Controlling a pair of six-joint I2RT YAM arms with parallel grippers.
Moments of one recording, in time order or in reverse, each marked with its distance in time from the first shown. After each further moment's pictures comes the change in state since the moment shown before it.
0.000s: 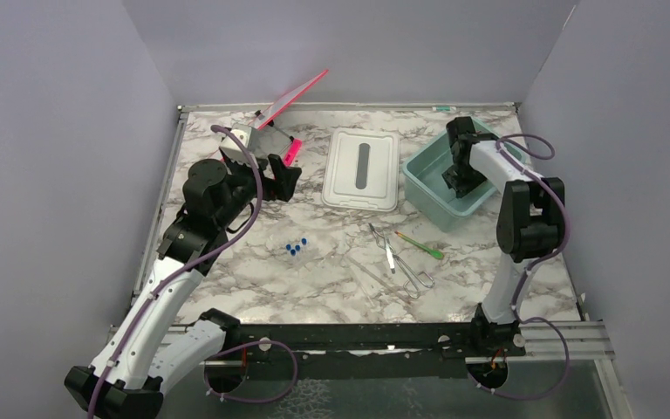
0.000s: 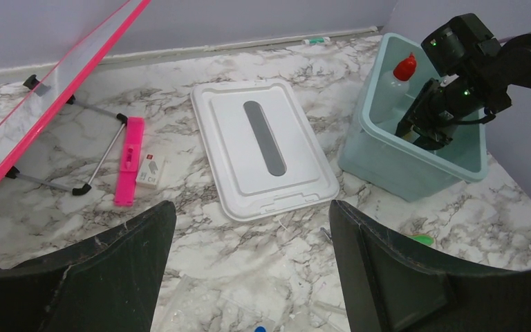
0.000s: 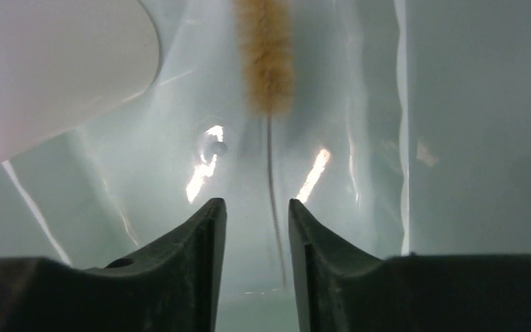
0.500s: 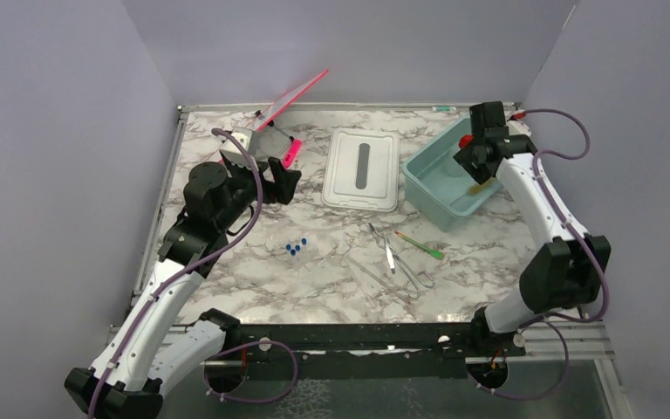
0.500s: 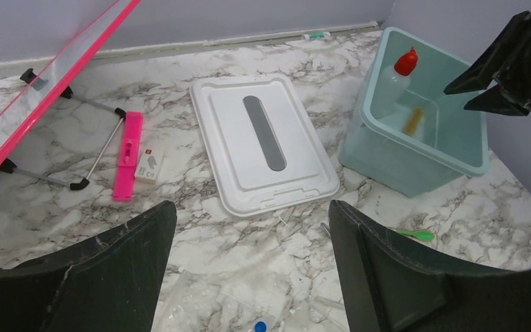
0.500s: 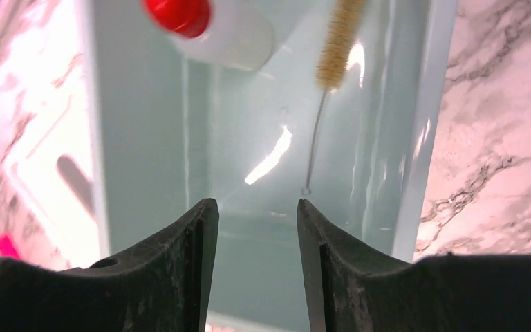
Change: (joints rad) left arm 0.000 -0.009 -0.021 0.005 0.000 -0.004; right arm 0.025 -0.343 -0.031 0.005 -0.004 -0.162
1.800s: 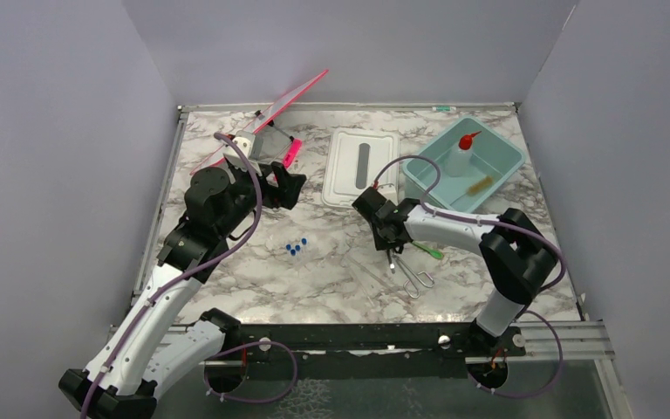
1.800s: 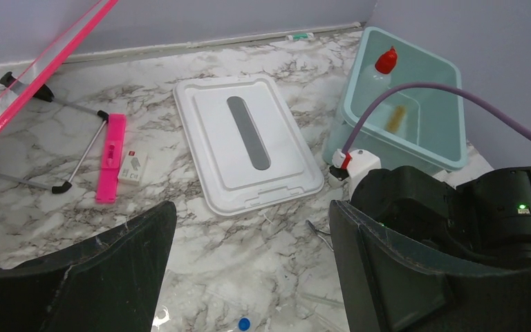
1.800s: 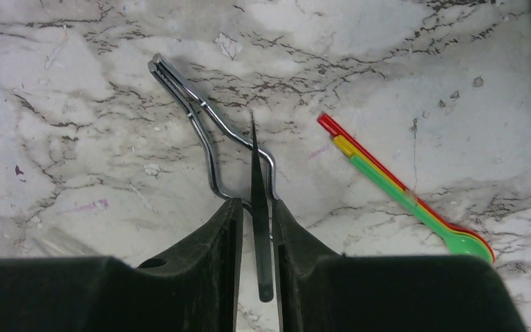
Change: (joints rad) left arm -0.061 -0.032 -0.008 -0.008 -0.034 -0.022; right arm 0.694 0.112 -0.381 0.245 -0.024 -0.336
